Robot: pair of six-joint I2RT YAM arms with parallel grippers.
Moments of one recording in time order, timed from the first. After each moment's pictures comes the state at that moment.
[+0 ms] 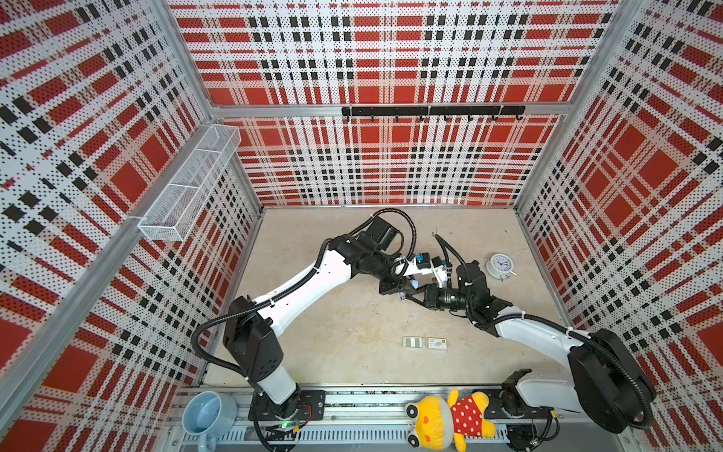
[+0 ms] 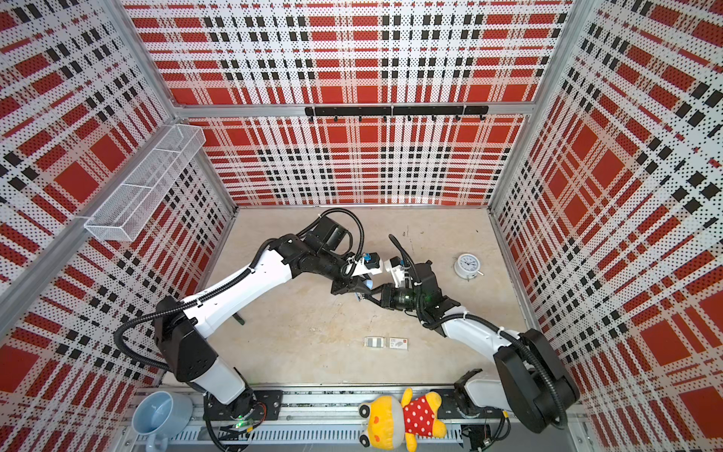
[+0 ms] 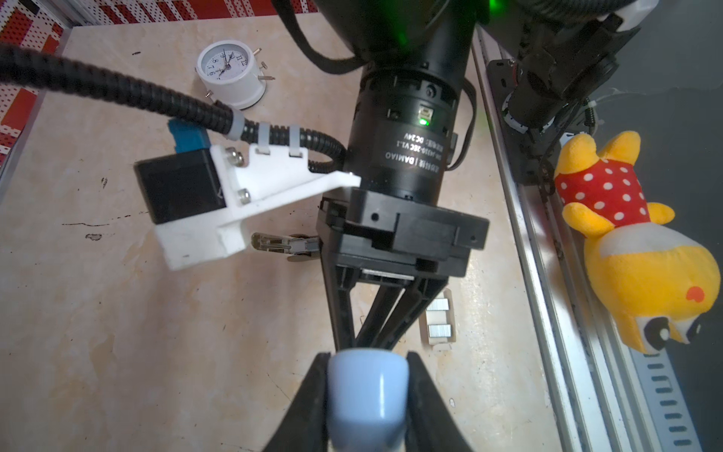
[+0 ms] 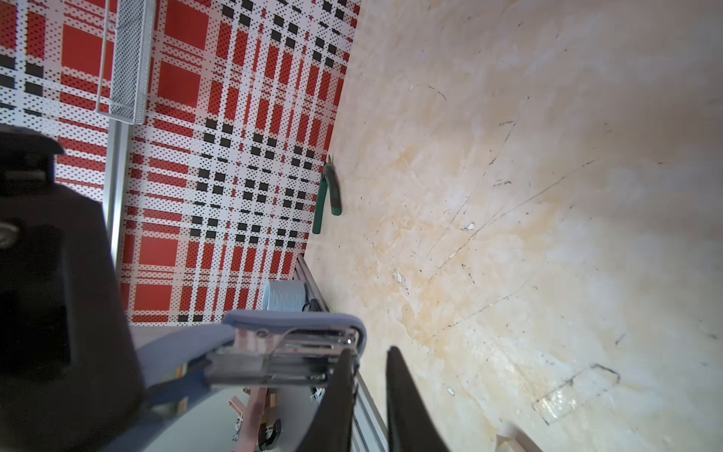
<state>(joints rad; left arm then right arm) -0.73 1.65 1.53 -0.87 0.58 0.74 0.52 1.28 0.56 0.22 -0.68 0.81</state>
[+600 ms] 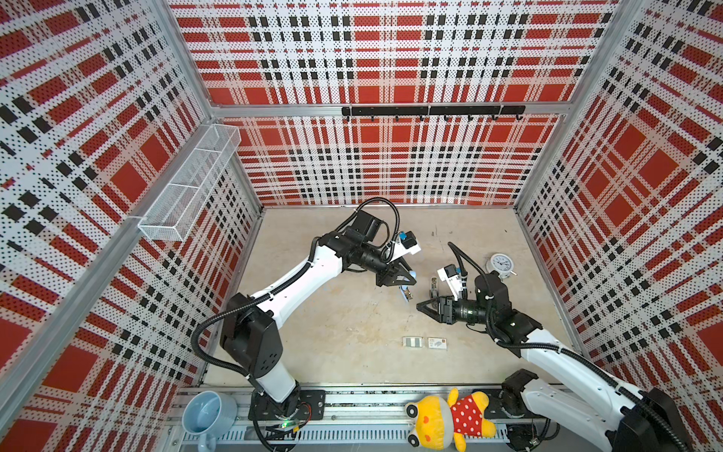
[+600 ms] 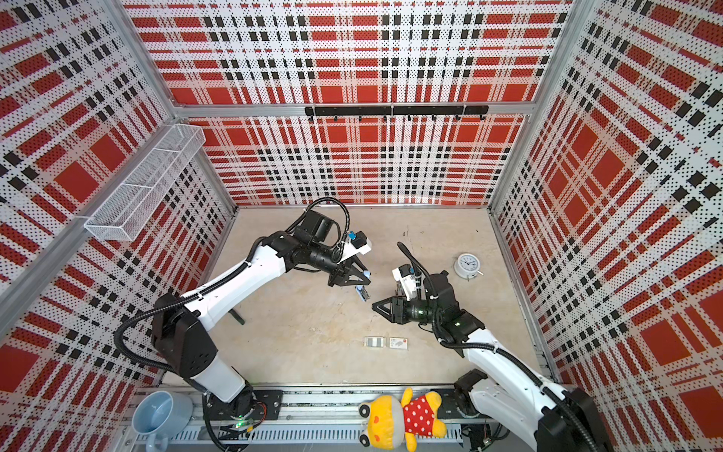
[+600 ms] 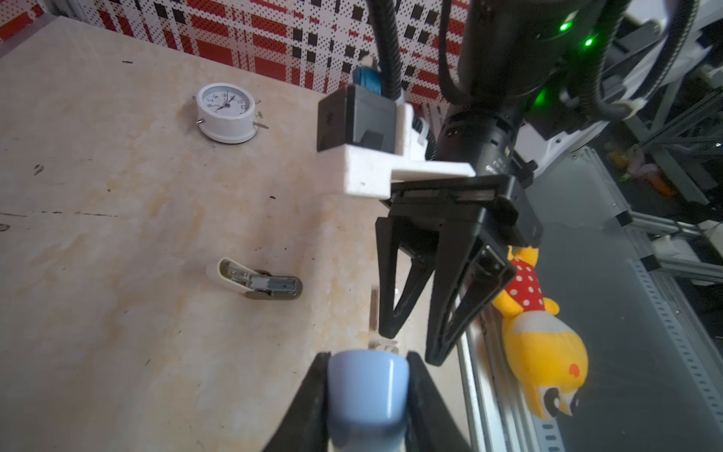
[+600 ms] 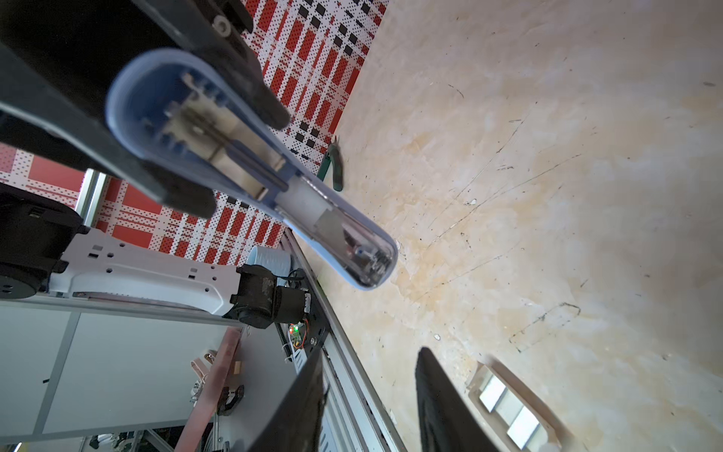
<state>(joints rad) -0.61 1.65 1.48 -0.72 0.95 0.47 0.53 0.95 0.52 -0.02 -0.69 0.64</state>
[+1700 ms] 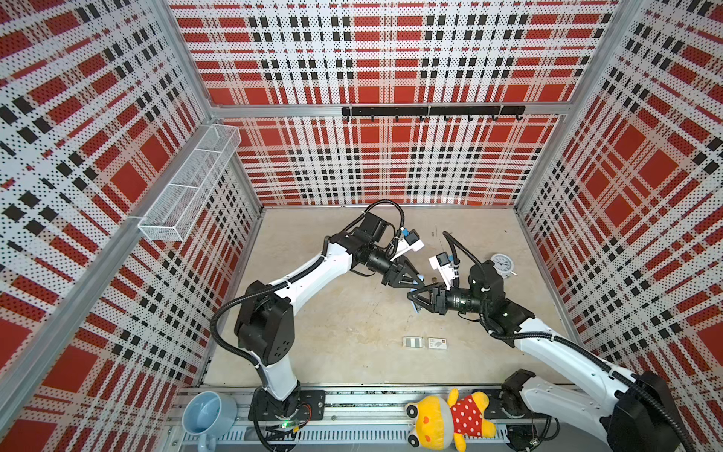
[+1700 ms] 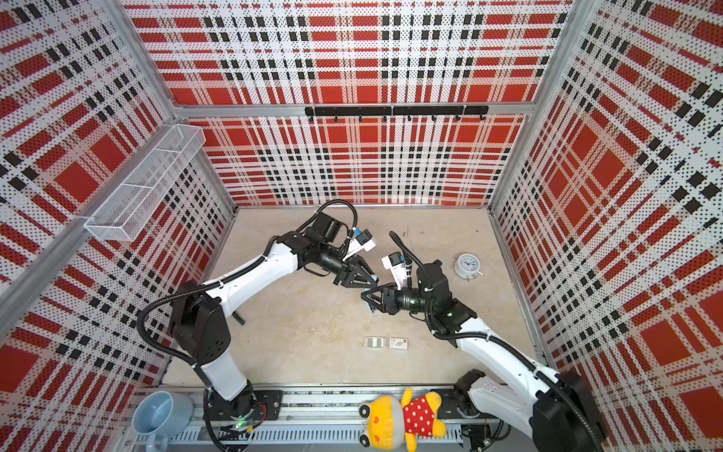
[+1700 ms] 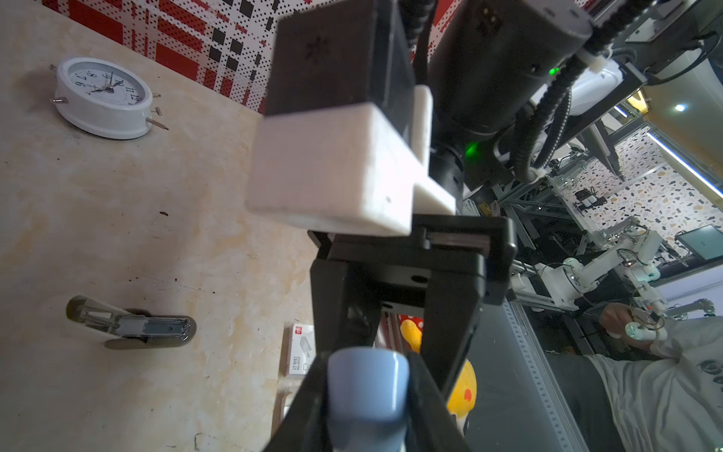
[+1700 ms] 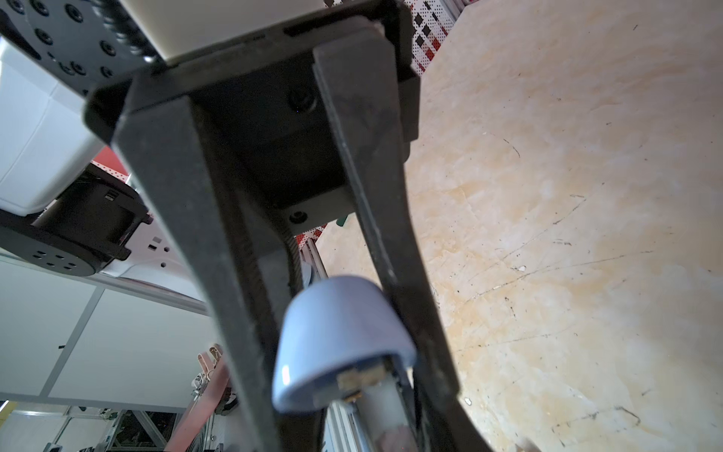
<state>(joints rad) -0.61 1.76 1.50 -0.68 1.20 0.30 0.57 1.05 0.61 0.14 -0.70 0.63</state>
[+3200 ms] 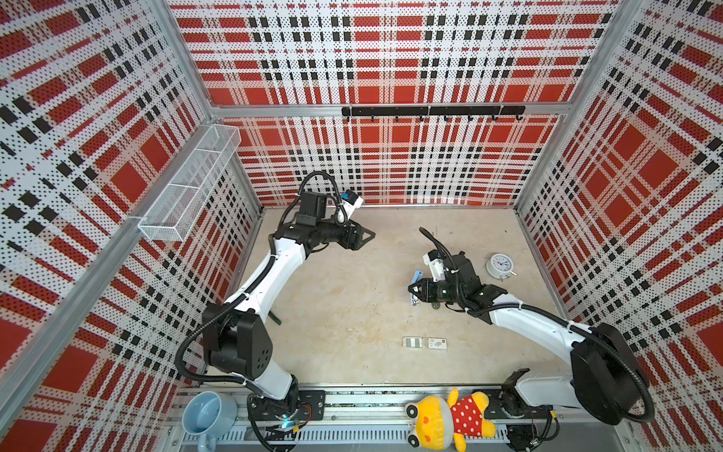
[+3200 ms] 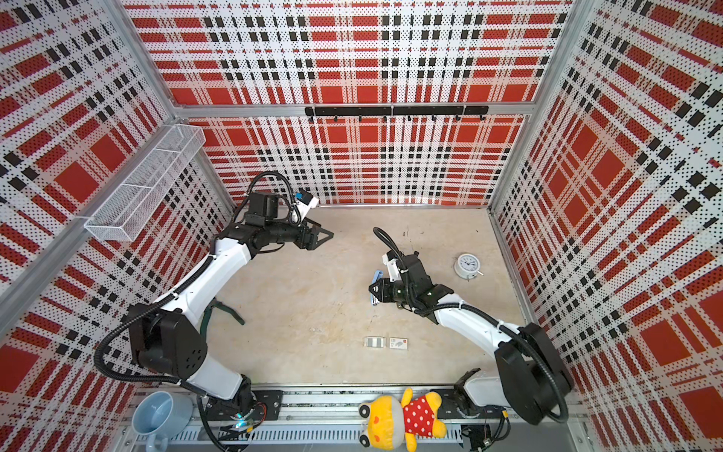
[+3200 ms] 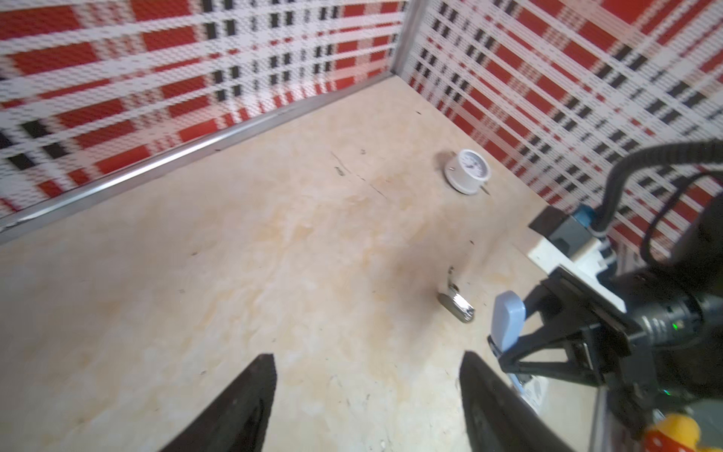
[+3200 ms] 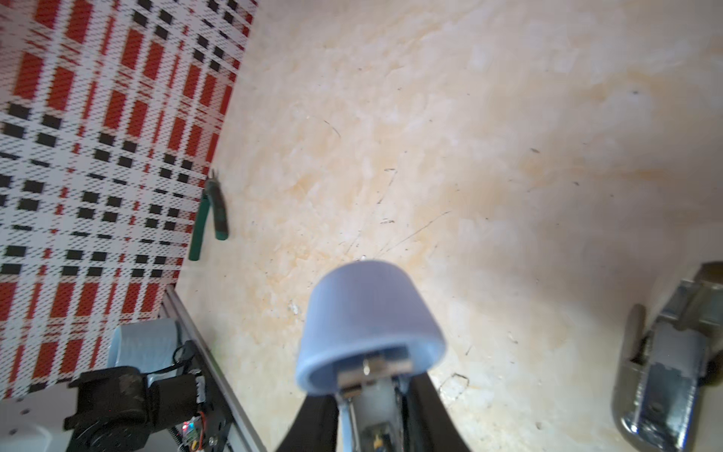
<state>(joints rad) -0.22 1.58 1.44 -0.48 0.62 0.11 0.58 1.38 0.78 -0.11 -0.32 0.57</state>
